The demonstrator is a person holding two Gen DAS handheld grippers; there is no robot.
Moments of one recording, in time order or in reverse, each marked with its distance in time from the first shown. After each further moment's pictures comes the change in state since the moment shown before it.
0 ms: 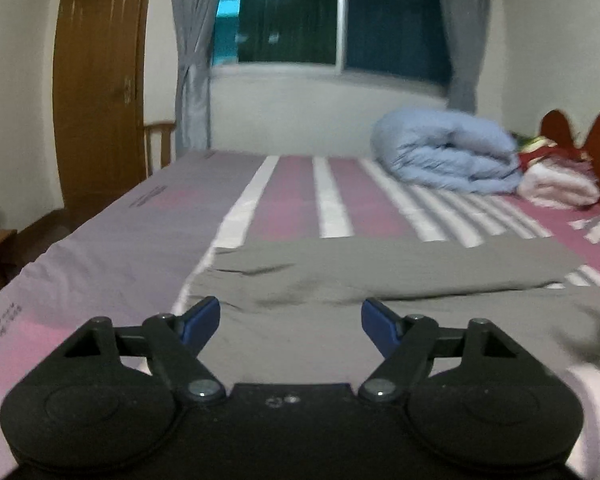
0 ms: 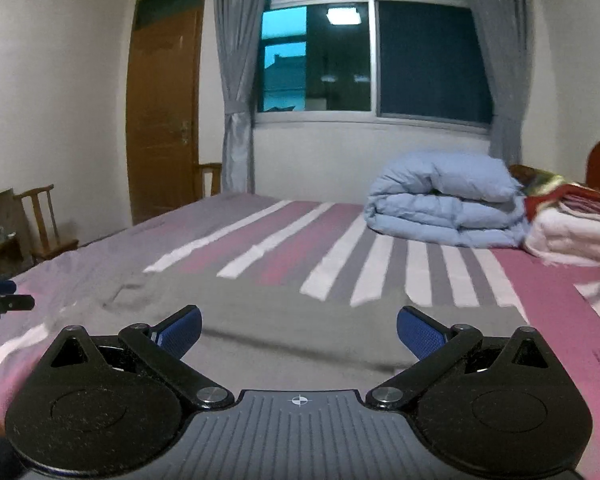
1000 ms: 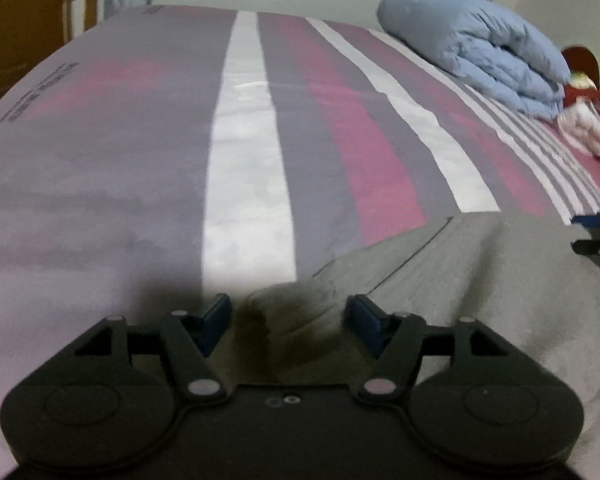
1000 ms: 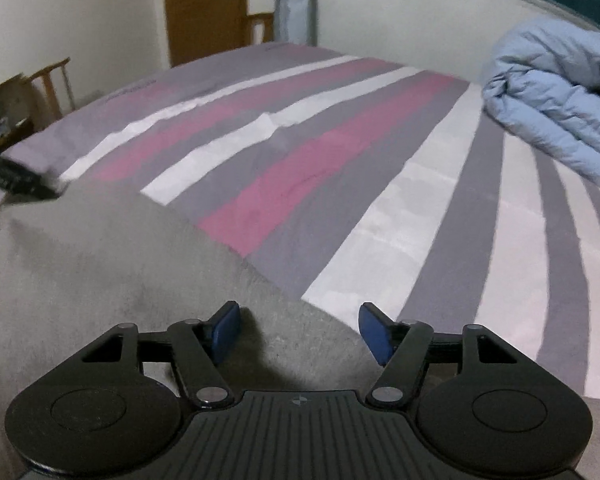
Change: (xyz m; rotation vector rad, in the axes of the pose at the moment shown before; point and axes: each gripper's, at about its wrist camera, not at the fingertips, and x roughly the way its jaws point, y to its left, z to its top) left arm 0.352 0.112 0.055 0.025 0.413 -0.238; right arm 0.412 -0.056 -0.027 -0.152 0.478 0.198
